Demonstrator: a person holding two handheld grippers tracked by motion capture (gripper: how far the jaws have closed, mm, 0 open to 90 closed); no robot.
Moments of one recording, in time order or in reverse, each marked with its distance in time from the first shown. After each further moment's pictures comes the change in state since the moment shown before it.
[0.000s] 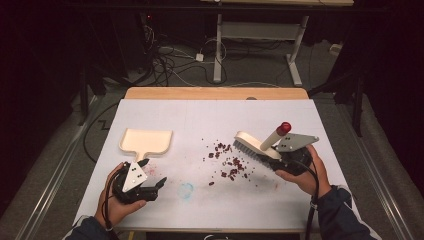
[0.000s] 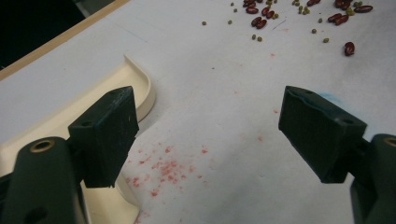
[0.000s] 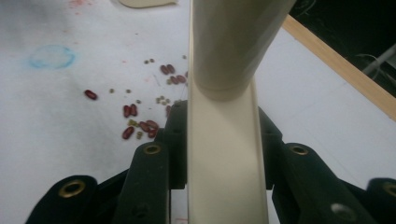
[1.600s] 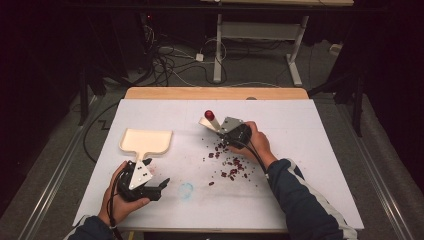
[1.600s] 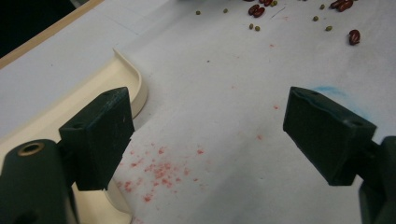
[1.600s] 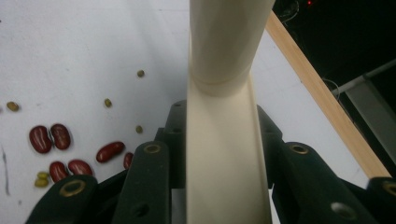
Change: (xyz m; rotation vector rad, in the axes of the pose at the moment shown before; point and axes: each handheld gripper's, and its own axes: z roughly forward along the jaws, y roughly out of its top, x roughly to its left) left arm -0.002 0.002 0.011 0.046 -0.028 0.011; right arm -0.009 0.050 0.172 0.073 -0.116 -0.238
